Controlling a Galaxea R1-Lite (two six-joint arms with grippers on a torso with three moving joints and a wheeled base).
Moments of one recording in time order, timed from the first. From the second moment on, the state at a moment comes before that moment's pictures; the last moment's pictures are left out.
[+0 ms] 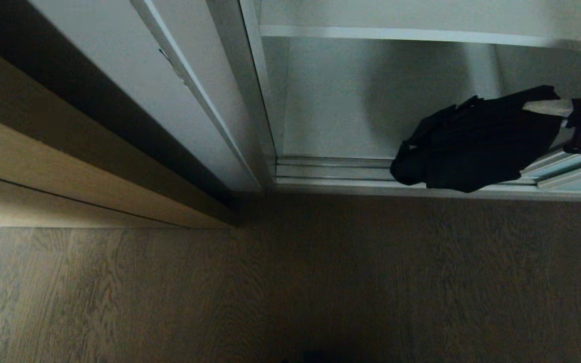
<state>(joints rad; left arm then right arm) 0.02 0.00 -0.01 0.02 0.00 0.00 -0.42 1.93 -1.70 -0.21 1.17 0.84</state>
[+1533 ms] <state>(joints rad) 0.02 0.00 -0.01 0.02 0.00 0.00 -0.41 2.27 -1.93 -0.29 1.00 0.84</state>
